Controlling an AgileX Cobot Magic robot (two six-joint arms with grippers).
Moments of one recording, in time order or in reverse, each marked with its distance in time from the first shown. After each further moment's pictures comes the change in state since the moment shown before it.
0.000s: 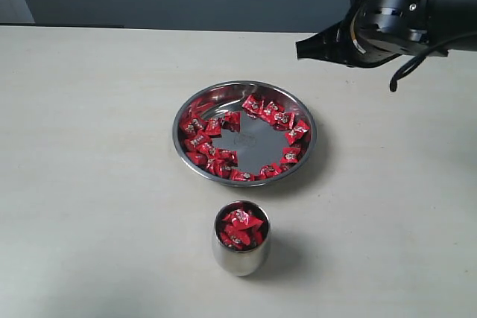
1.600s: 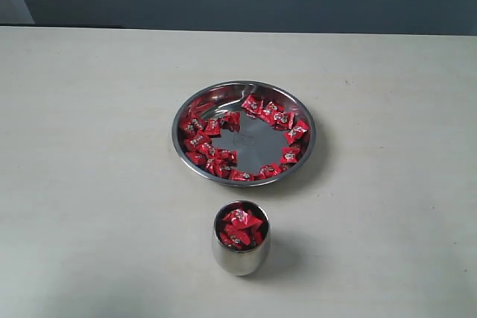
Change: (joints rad) left arm 0.000 0.000 0.000 0.000 0.000 0.000; right arm -0.504 -1.529 1.113 0.206 -0.452 -0.231
